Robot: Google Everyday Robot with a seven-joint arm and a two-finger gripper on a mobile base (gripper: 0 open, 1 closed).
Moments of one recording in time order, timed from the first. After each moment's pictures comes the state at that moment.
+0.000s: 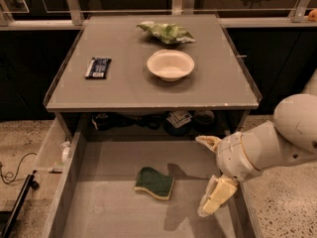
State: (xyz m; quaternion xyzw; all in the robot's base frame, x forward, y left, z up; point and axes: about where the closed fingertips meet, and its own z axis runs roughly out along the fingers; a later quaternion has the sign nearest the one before) arm 0.392 -0.115 0.750 -0.62 0.71 0.20 0.27
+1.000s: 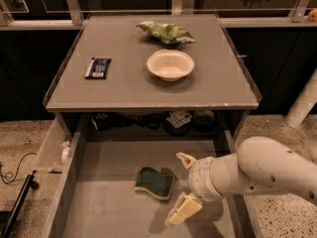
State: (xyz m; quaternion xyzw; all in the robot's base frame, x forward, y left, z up) arm 0.396 -0.058 0.676 -0.57 0.73 0.21 0.31
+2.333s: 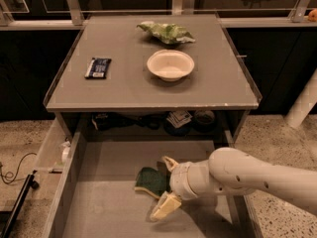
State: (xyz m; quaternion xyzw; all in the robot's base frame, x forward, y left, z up) arm 0.435 -0.018 0.598 -0.57 0.72 0.21 0.33
